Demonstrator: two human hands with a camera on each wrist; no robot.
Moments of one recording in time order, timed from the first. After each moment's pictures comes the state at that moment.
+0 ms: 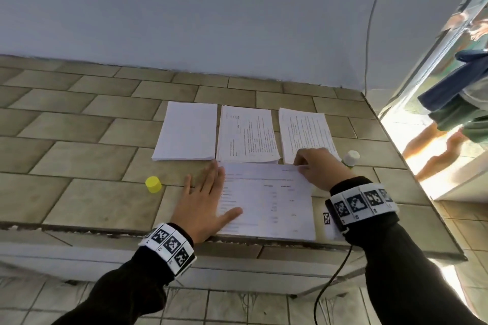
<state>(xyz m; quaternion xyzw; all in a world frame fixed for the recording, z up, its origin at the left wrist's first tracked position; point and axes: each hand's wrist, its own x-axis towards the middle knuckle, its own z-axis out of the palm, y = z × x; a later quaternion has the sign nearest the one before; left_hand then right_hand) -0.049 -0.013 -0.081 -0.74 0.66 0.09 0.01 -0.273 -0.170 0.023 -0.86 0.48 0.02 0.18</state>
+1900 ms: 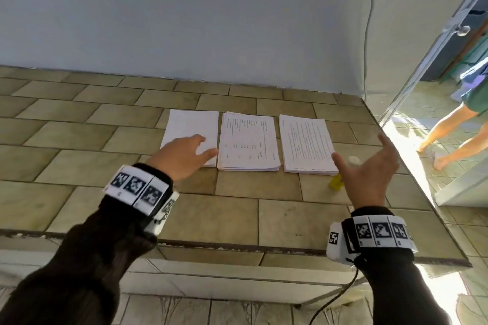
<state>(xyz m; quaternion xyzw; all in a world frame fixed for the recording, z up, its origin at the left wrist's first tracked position) 0.003 -0.052 0.040 -0.79 0.57 0.19 -0.11 -0.321 -0.163 0.009 -0.63 0.62 -0.44 0.15</state>
